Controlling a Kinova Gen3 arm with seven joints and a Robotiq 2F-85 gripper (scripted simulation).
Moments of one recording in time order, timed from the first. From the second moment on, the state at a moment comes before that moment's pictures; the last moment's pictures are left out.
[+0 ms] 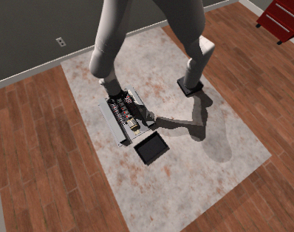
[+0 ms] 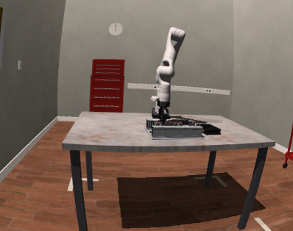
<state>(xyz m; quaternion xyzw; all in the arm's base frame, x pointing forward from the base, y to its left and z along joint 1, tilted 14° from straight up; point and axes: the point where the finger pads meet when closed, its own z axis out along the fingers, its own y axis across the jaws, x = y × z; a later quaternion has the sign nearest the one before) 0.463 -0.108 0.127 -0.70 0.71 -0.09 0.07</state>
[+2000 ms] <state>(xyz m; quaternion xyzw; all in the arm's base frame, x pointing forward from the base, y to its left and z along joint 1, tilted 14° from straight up) 0.462 -0.108 0.127 -0.70 0.71 -0.11 0.09</state>
